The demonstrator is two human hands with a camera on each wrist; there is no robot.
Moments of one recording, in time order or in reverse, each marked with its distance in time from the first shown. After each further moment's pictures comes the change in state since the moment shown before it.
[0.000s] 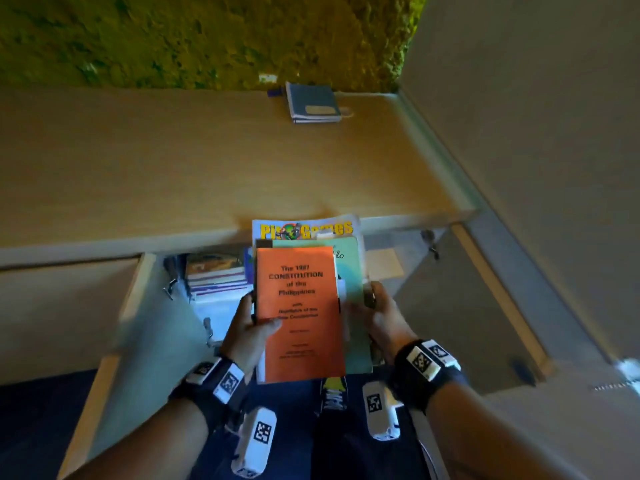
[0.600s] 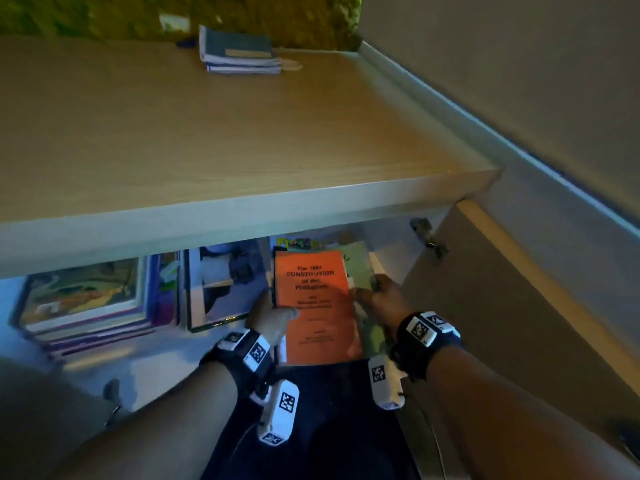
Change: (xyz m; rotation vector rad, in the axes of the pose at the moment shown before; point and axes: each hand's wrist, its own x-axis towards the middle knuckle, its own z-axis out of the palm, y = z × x) left_hand 0.242 -0.127 0.149 0.472 -0.134 -0.009; right_hand 0.245 0.124 -0.115 -0.372 0.186 0.022
